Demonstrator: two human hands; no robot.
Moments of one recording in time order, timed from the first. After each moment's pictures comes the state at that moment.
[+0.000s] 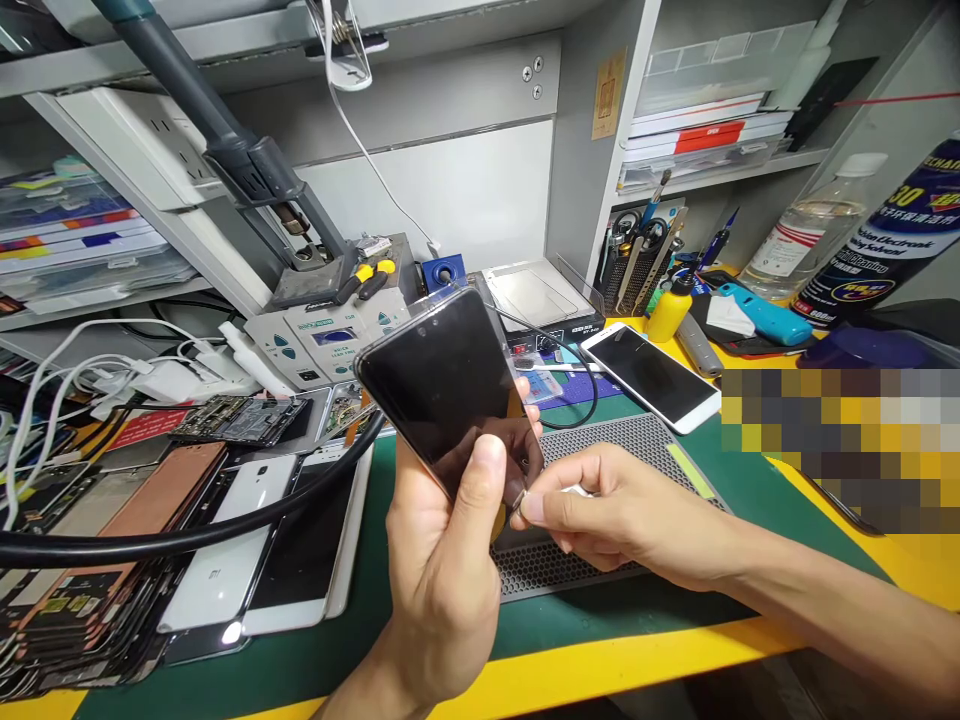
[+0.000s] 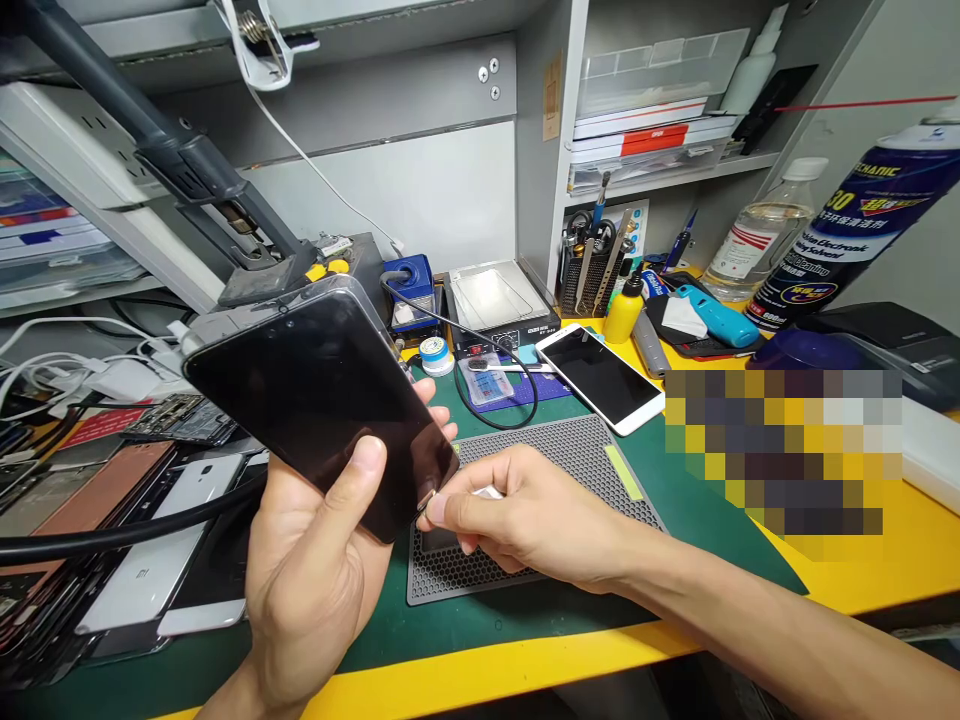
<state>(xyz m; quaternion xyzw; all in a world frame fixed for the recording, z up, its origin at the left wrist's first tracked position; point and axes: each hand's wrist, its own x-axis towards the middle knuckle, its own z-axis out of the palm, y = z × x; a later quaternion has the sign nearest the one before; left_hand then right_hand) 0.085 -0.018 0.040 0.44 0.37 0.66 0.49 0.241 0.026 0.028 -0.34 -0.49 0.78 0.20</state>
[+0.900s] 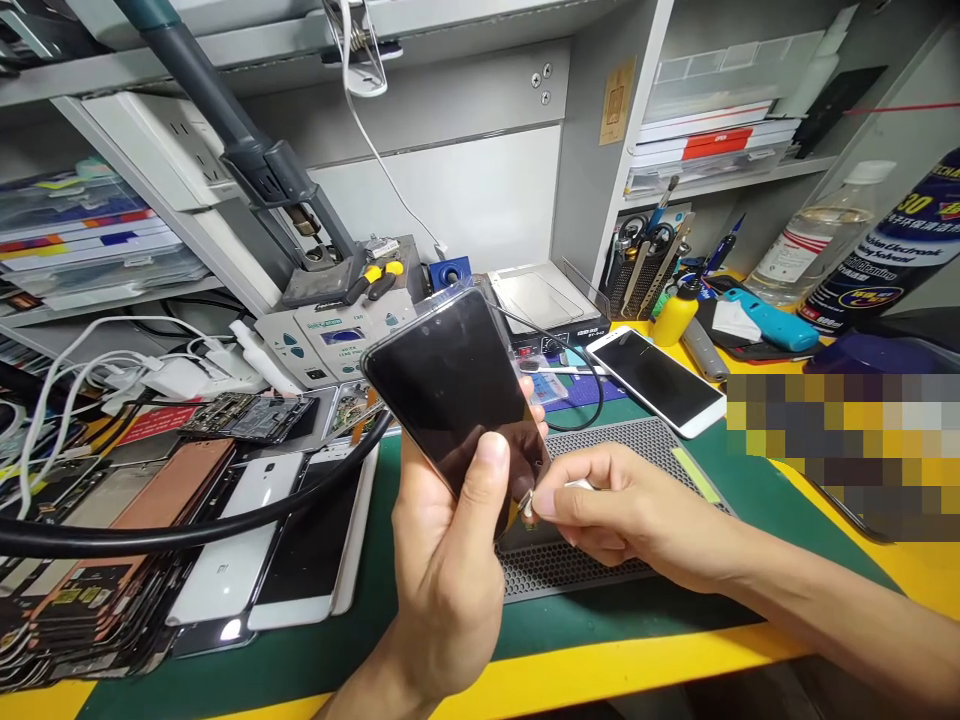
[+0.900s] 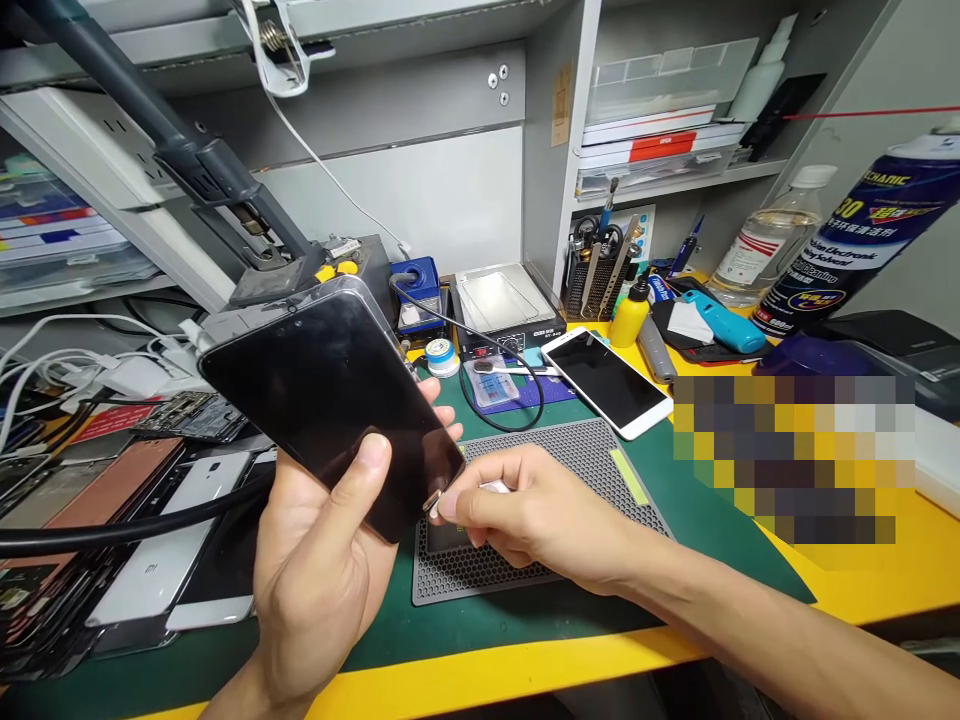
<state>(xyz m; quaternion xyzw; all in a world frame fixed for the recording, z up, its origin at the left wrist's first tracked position) 0.084 -0.017 0.042 0.42 0.35 0.67 0.51 0.238 0.027 0.029 -0.36 -0.47 0.77 0.22</state>
